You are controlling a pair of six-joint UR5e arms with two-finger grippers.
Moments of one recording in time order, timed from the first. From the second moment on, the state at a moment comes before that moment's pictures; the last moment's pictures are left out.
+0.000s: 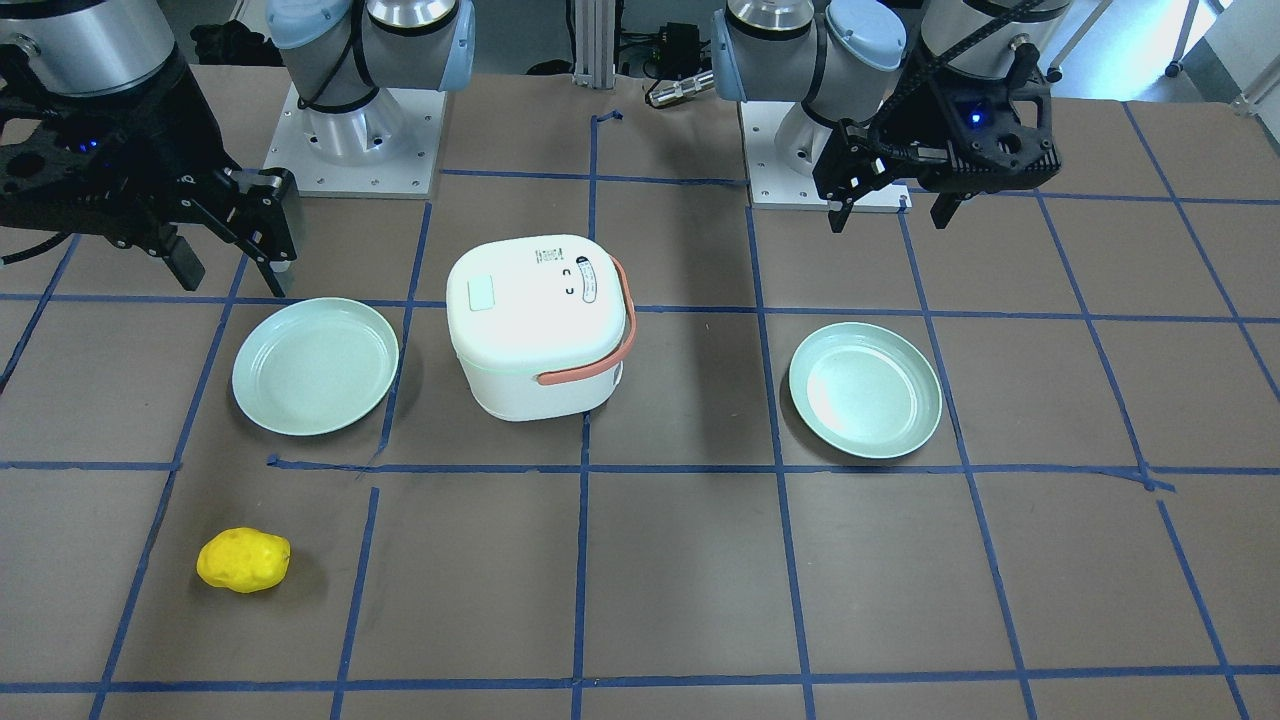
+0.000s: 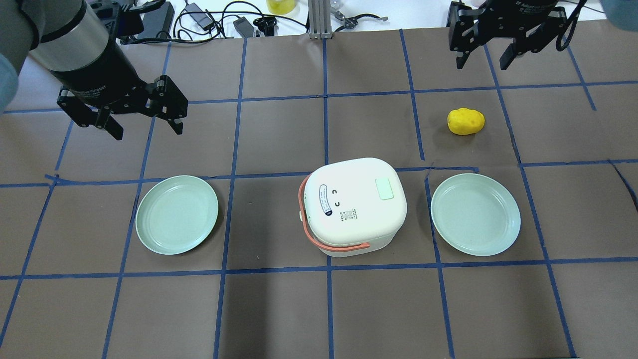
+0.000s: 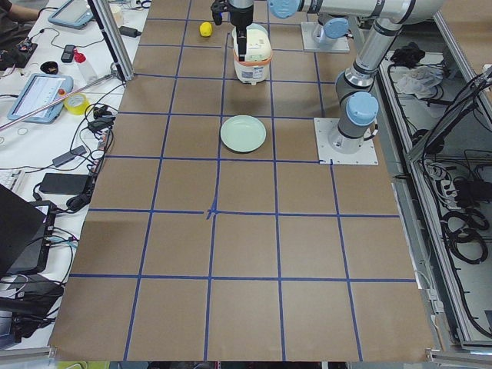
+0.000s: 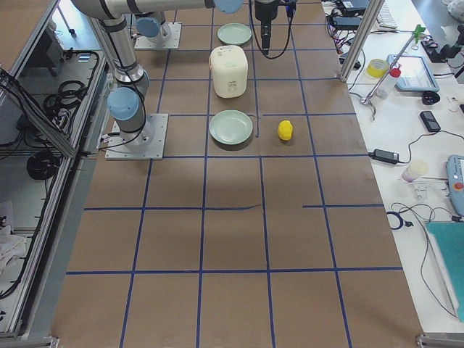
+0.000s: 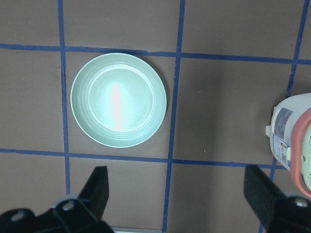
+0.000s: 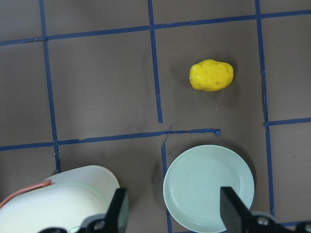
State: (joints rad) left arm -1.55 -1.50 -1.59 -1.62 1.59 -0.05; right arm 1.54 -1.51 1.41 -1.58 -1.56 0.06
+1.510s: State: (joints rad) left arm -1.55 -1.50 -1.59 -1.62 1.59 -0.05; right arm 1.77 -1.51 1.74 -1.67 -1.47 0.10
